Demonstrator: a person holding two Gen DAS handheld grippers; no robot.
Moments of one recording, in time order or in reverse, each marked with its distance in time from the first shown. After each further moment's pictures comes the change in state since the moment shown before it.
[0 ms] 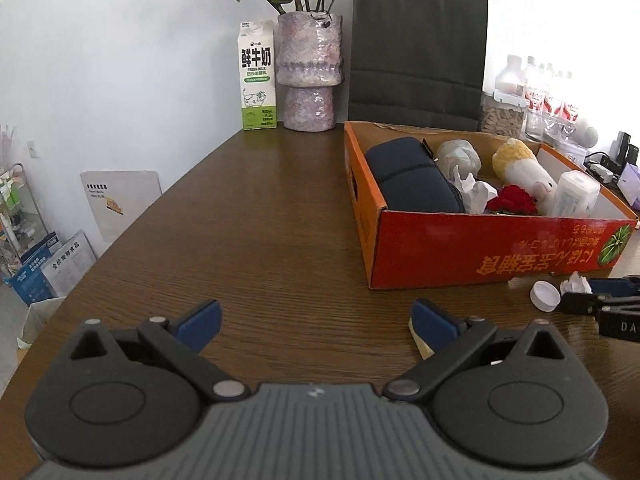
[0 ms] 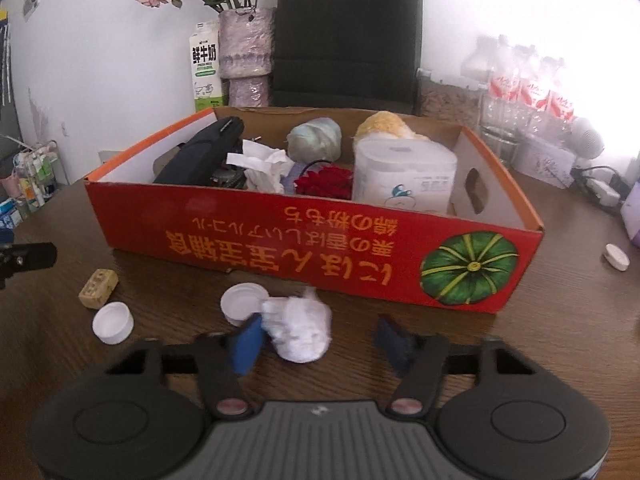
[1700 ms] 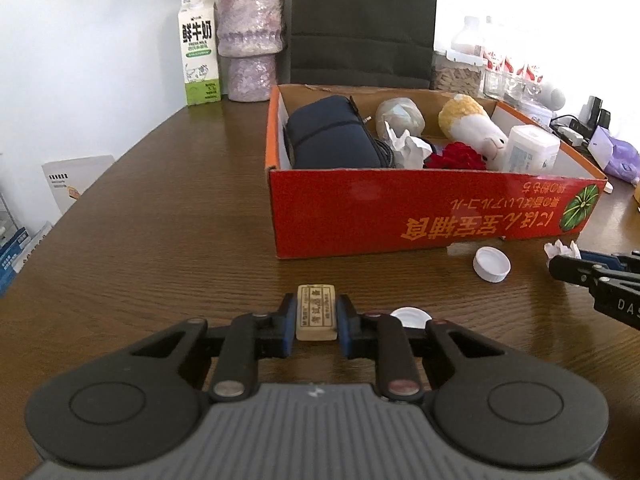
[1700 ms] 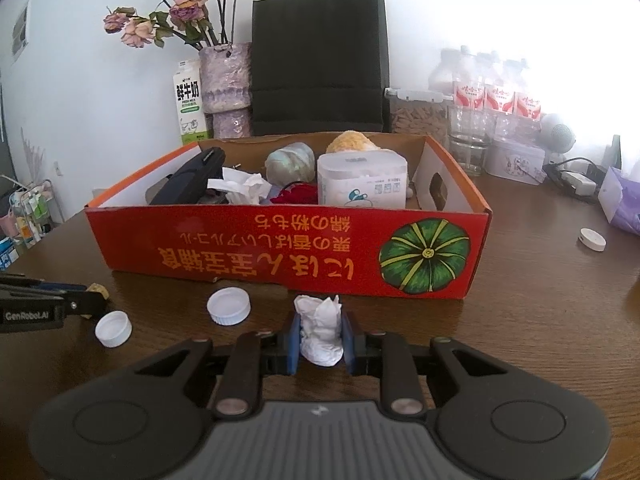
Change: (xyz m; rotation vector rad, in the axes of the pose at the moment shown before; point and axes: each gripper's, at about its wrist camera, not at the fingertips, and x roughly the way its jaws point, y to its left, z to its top) left arm 0.014 -0.050 -0.008 0.048 0.080 -0.075; right arm -0.023 -0.018 -0.021 0.065 -0.092 -0.031
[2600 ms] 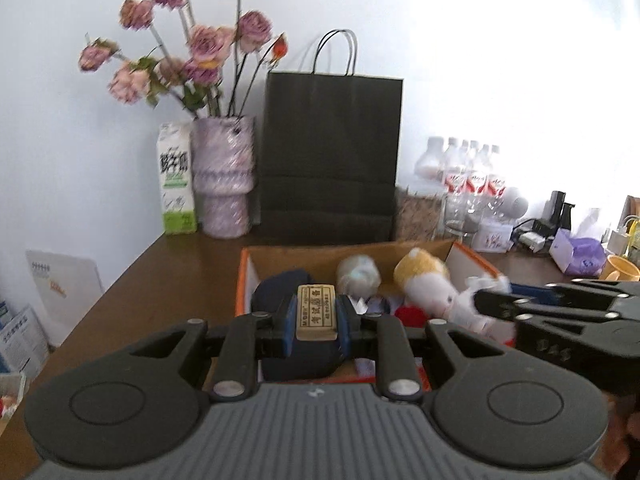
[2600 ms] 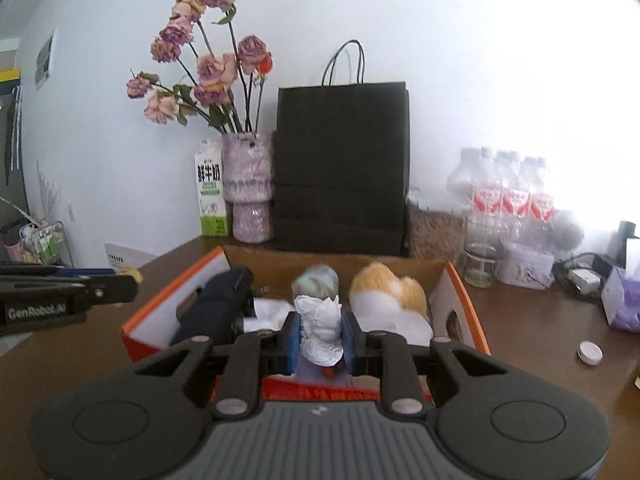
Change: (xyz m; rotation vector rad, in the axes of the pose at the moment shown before) left arm -0.048 -0.020 0.085 0.018 -0.306 -0.083; right arm -0.026 0.029 0.089 -0.053 -0.205 0.024
